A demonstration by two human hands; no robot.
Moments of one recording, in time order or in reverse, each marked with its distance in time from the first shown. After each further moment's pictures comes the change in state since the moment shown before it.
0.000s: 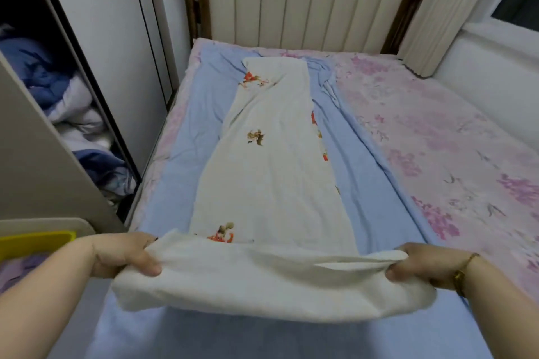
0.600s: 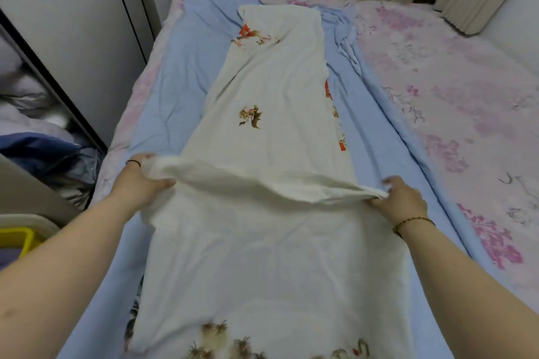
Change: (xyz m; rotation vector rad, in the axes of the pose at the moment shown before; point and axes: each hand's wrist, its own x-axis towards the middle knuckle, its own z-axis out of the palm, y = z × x) left_hand 0.217 0.082 -0.106 0.007 1.042 0.206; right_hand 0.251 -0.057 -0.096 -0.274 0.817 0.044
